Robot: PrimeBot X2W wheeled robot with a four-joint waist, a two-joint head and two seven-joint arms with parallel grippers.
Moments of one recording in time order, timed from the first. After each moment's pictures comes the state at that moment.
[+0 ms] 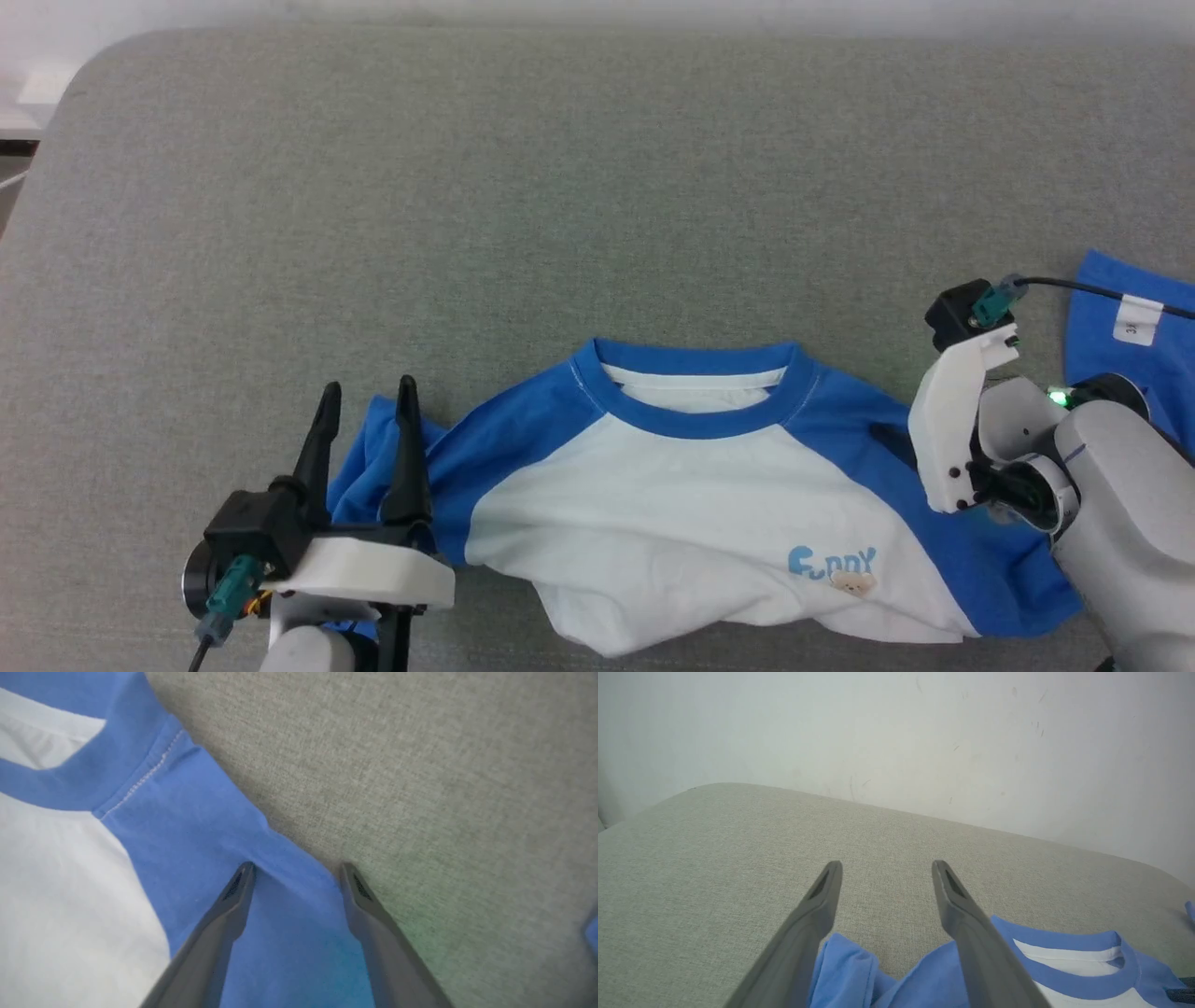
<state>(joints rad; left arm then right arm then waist) -0.05 0.08 -0.10 0.05 -0.28 0.04 -0.26 -0.55 -0.38 0.47 0.53 0.58 0.13 0.71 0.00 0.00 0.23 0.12</state>
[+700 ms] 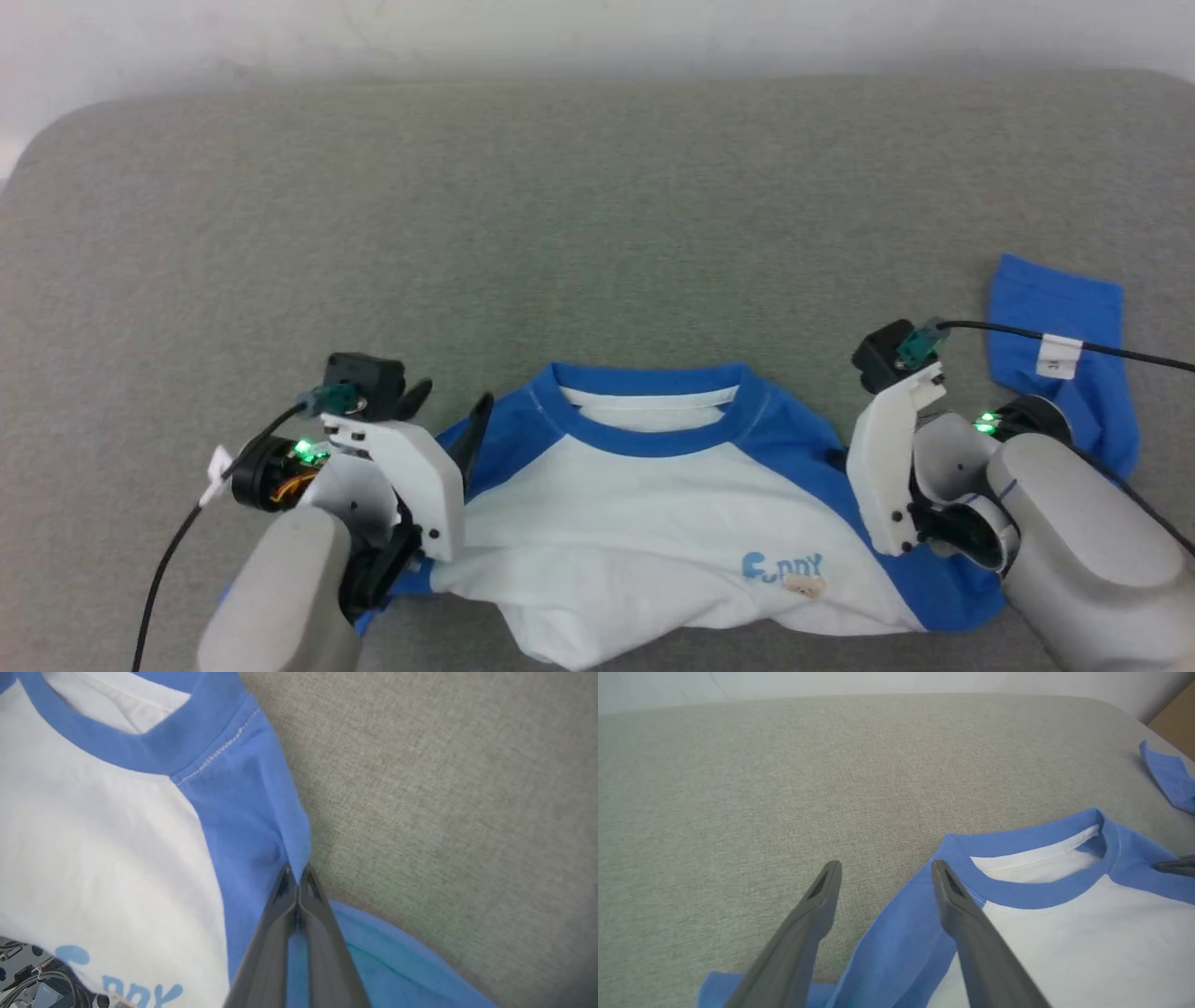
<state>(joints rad) -0.34 0.21 -0.26 0.36 -0.34 -0.12 0.19 -0.56 -0.37 0.63 0.53 0.65 0.13 0.61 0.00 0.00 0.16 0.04</state>
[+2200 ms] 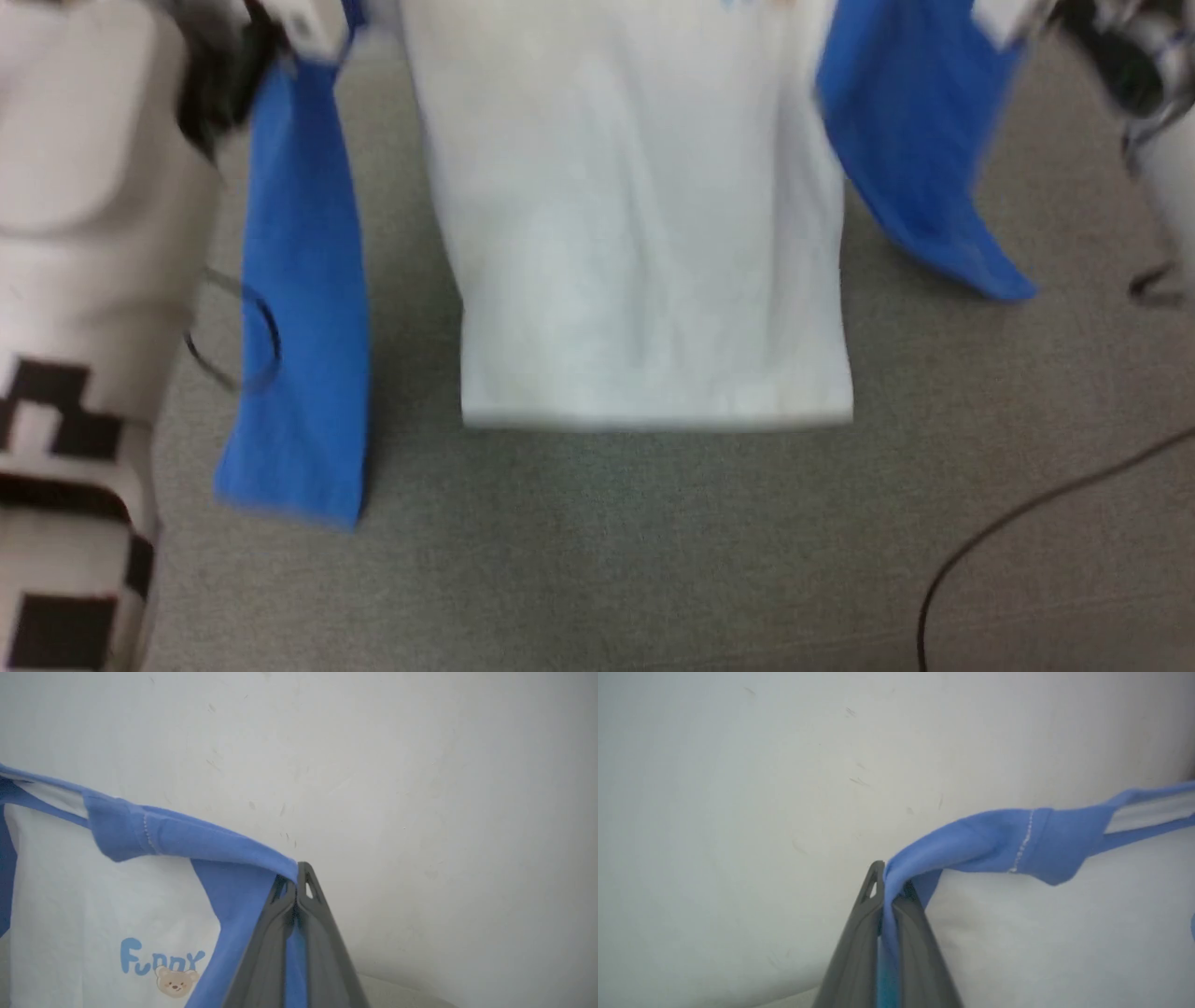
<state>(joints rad) -1.22 0.34 -0.46 0.72 -0.54 -0.01 0.08 -1.21 -0.31 0.41 0.69 0.51 0.13 0.10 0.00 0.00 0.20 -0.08</state>
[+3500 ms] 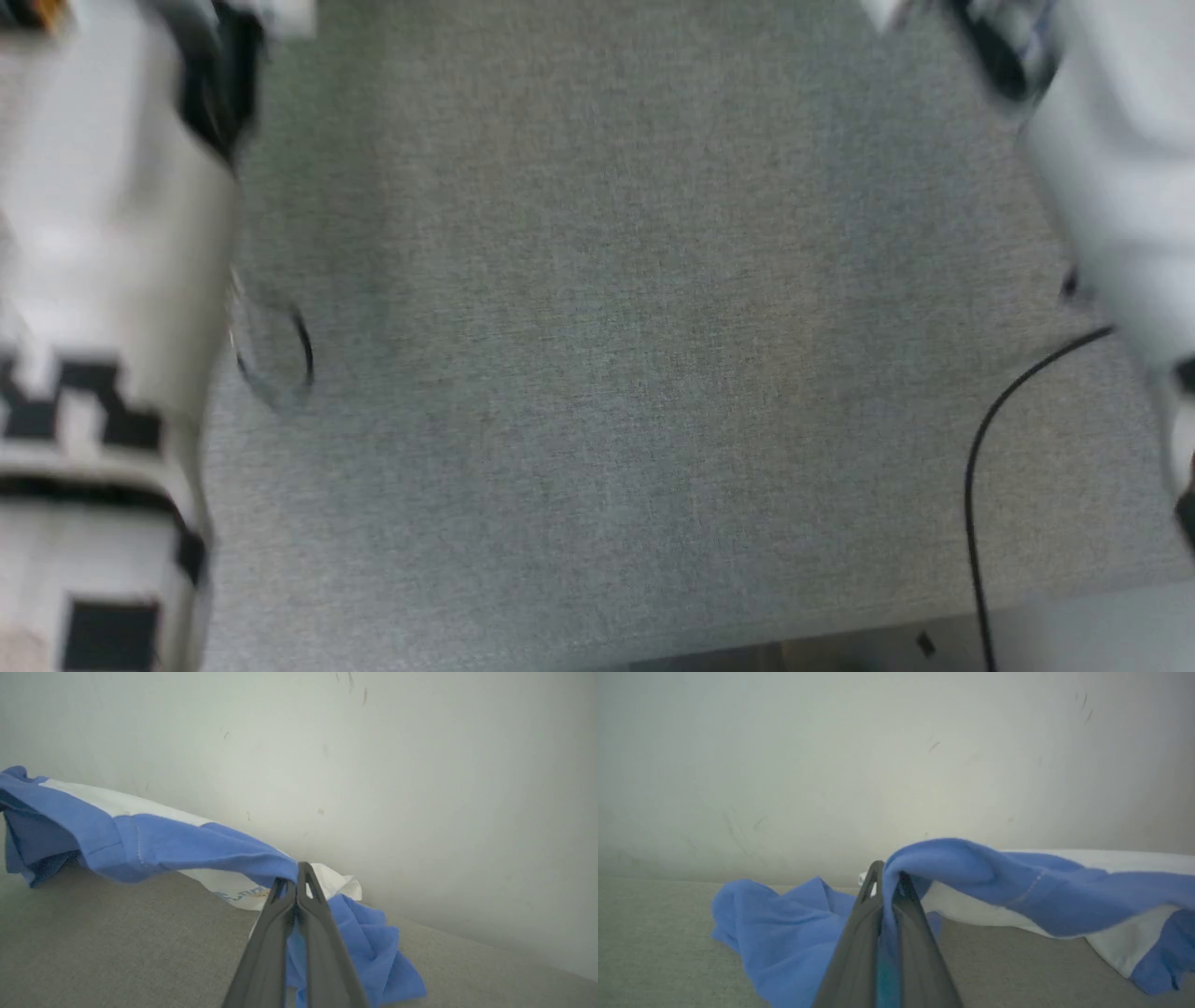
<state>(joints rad) -1.26 0.26 -0.31 0.95 -0.56 0.00 -0.26 -1.37 -0.18 0.62 0.97 0.54 0.13 -0.22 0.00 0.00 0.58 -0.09</state>
